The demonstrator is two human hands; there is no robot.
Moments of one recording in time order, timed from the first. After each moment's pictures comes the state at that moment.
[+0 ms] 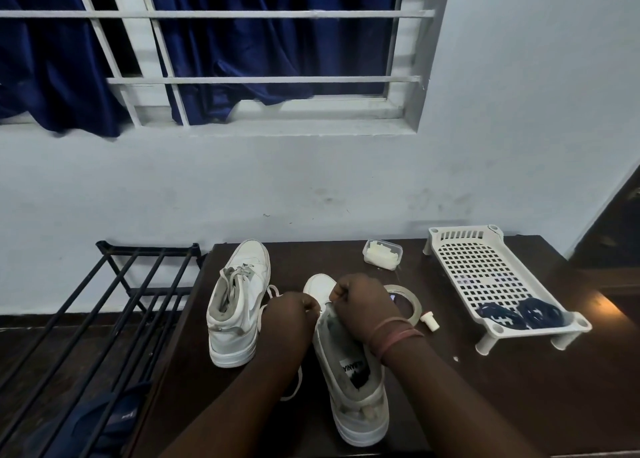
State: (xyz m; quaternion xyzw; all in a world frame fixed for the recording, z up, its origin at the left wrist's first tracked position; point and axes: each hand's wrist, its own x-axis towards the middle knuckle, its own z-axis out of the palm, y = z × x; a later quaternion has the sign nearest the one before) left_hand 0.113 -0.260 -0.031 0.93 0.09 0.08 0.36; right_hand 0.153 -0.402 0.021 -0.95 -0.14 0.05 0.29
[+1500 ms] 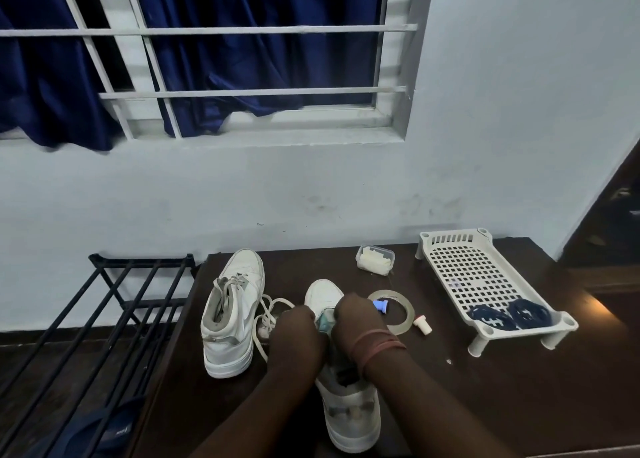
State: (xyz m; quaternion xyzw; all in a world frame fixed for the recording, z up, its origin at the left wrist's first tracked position) left_hand 0.102 -0.290 -0.018 0.94 0.16 0.07 0.28; right_hand 0.142 -0.394 0.033 -0.97 -0.12 0.19 0.10
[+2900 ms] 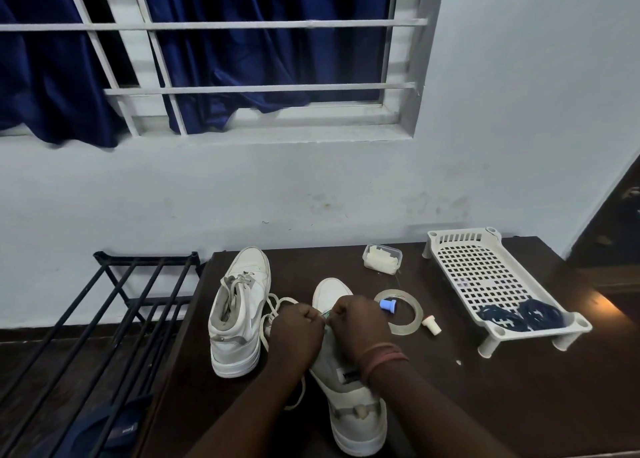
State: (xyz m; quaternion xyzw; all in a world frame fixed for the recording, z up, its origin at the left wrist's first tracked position) left_hand 0.117 -0.271 -0.039 0.88 0.18 0.08 0.43; right_hand 0.151 -0.391 -0.027 -0.96 -0.10 -0.03 0.25
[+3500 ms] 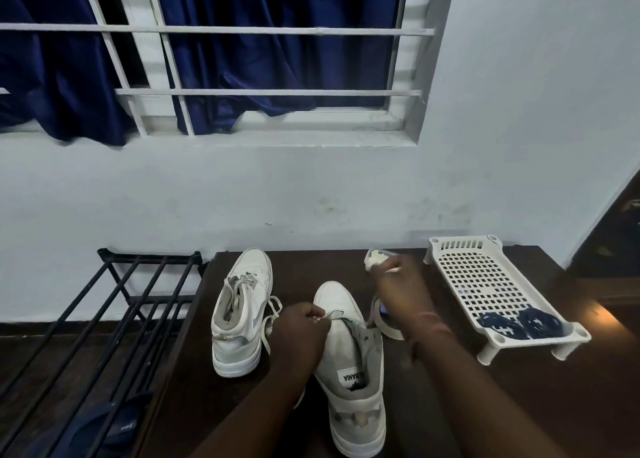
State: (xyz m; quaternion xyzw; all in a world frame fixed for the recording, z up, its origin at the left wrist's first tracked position) left_hand 0.107 -0.277 -0.025 0.86 0.21 0.09 0.47; right_hand 0.173 -0.431 0.036 -0.80 0.07 -0.03 0.59
